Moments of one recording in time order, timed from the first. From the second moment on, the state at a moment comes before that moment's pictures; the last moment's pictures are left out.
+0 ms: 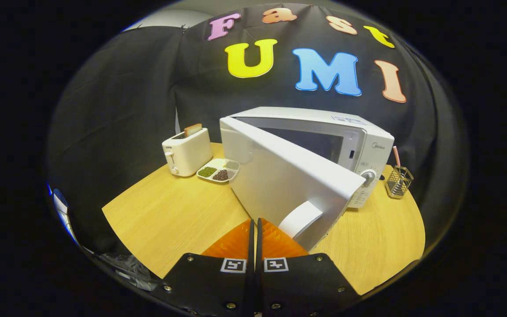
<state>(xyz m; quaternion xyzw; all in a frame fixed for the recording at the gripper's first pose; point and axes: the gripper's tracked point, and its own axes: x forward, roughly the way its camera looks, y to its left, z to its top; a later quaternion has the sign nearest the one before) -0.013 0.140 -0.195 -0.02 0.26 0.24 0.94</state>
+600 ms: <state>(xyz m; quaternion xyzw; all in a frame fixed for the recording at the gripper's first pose) 0.053 0.101 -0.191 0.02 0.26 0.20 0.95</state>
